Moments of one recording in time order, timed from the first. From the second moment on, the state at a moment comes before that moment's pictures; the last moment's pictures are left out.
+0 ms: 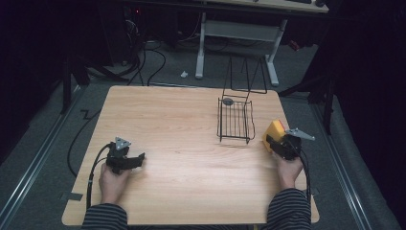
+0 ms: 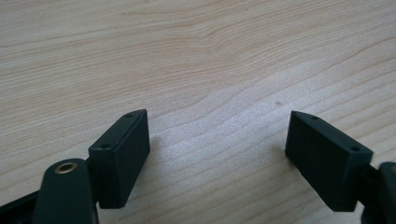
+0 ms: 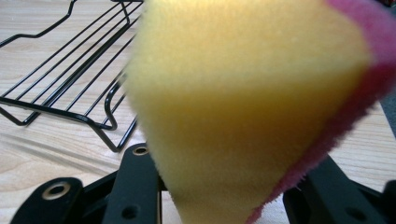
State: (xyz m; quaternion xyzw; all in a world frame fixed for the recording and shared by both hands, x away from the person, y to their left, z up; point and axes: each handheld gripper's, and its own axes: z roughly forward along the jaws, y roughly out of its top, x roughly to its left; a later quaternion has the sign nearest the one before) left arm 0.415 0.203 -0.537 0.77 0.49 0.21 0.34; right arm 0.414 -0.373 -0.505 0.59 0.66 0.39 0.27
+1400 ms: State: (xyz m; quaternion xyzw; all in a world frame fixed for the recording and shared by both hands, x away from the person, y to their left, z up) left arm 0.415 0.204 -0.537 0.78 0.49 0.21 0.34; right arm 0.354 -0.315 -0.475 0.48 0.71 0.44 0.25
